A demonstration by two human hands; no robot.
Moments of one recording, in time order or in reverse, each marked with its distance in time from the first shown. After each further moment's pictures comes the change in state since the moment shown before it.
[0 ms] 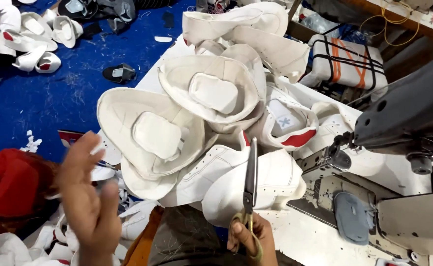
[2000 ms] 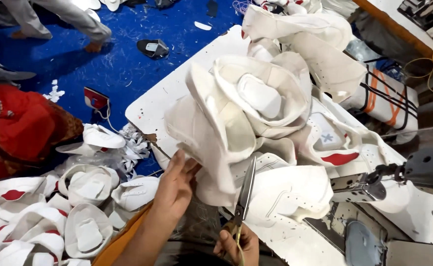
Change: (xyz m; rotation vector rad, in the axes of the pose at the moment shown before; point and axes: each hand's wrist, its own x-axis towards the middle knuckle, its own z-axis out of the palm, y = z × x) left_hand -0.106 -0.111 0.039 -0.989 0.396 -1.156; right_hand -0.010 0.090 0.014 -0.157 -0.138 0.016
